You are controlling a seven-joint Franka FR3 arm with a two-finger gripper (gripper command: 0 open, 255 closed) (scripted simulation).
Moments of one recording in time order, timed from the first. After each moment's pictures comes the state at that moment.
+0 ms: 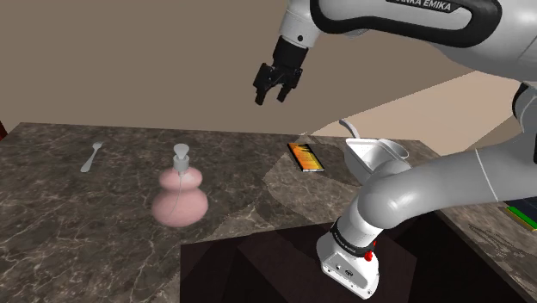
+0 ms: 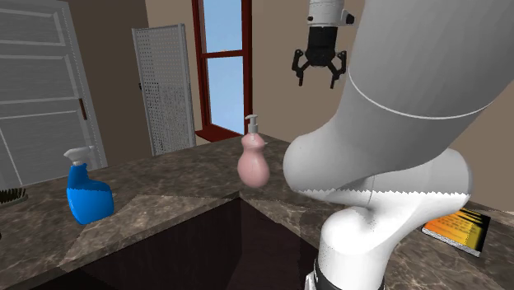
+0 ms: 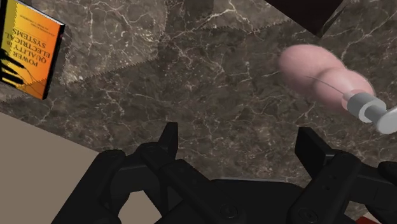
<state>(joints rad) 0.02 -0.66 0.18 -2.30 0.14 1.77 0.20</state>
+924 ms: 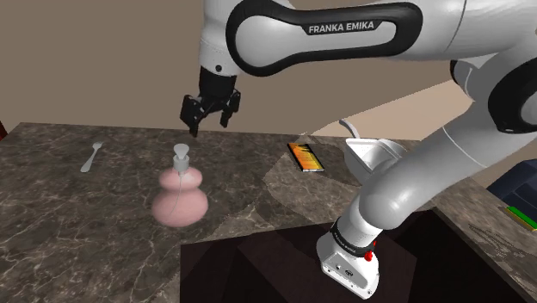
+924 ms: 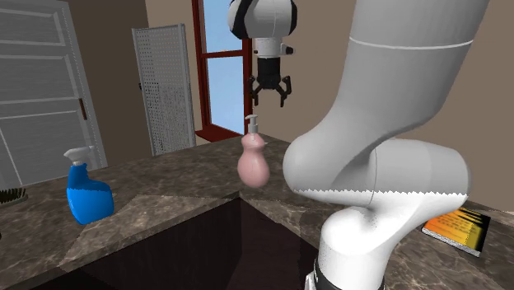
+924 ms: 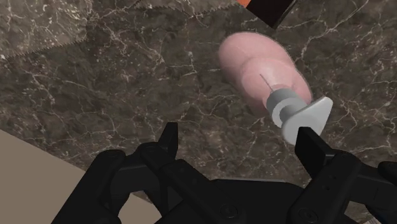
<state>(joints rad) 0.06 -0.30 0.47 -2.16 0.09 1.97 0.47</state>
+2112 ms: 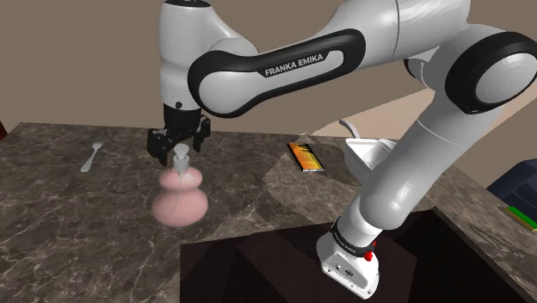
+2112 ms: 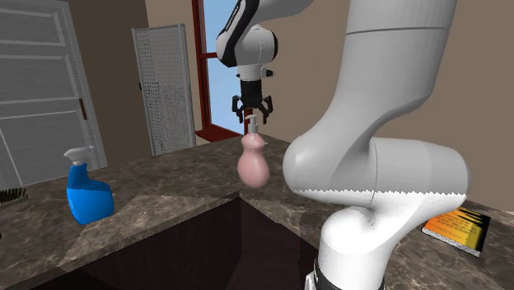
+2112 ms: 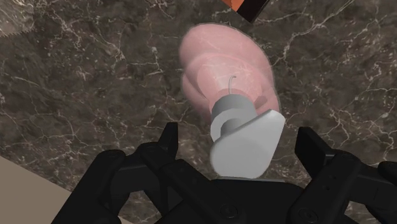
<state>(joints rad) 0.08 -0.05 0.59 -2.10 -0.05 2.11 0.65</state>
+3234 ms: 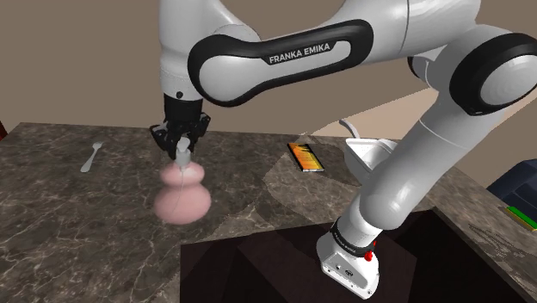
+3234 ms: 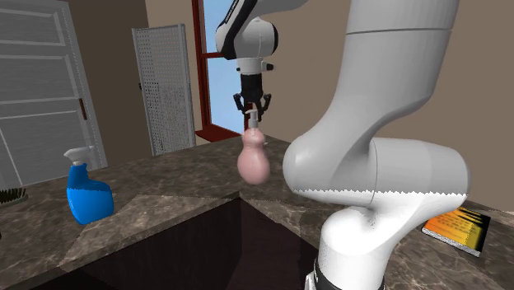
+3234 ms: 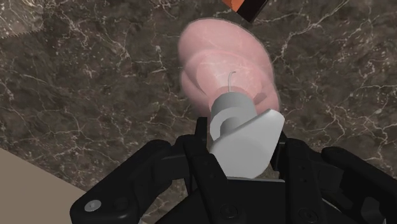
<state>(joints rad) 0.08 -0.07 0.58 -2.07 -0.03 2.06 0.63</state>
